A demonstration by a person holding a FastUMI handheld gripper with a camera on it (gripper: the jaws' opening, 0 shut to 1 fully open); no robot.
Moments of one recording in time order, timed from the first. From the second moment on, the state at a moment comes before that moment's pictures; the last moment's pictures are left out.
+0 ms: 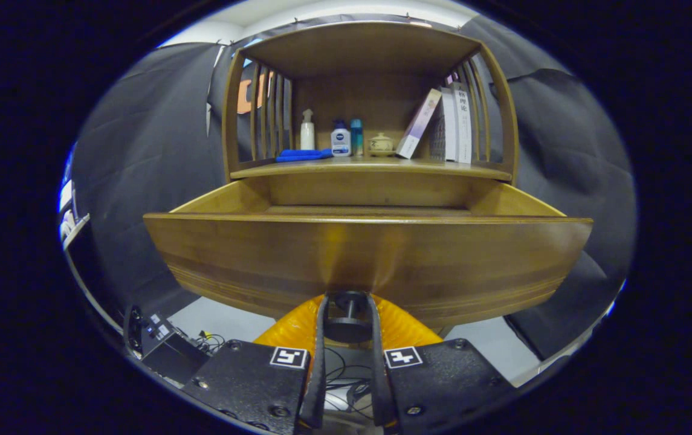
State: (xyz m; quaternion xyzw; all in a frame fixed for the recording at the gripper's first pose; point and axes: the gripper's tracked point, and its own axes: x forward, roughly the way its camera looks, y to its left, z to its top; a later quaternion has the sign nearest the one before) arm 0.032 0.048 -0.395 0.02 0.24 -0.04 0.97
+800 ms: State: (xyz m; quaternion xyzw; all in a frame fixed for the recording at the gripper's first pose) arm 0.019 0.053 -0.309 0.05 0.26 0.00 0.96
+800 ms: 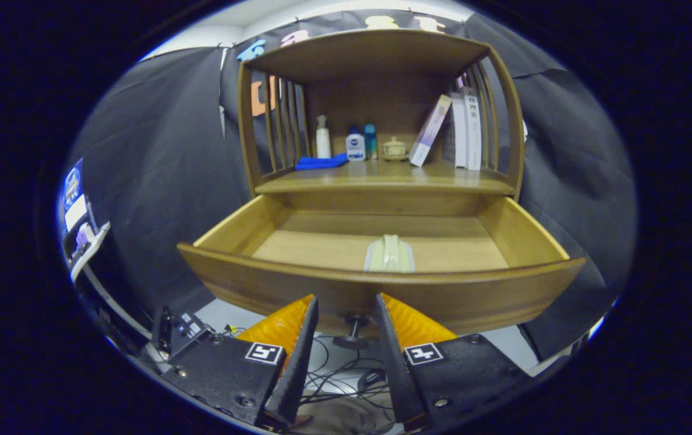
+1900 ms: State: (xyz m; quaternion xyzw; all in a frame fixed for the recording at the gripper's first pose) arm 0.144 0.003 -0.344 0.04 0.44 0.01 0.90
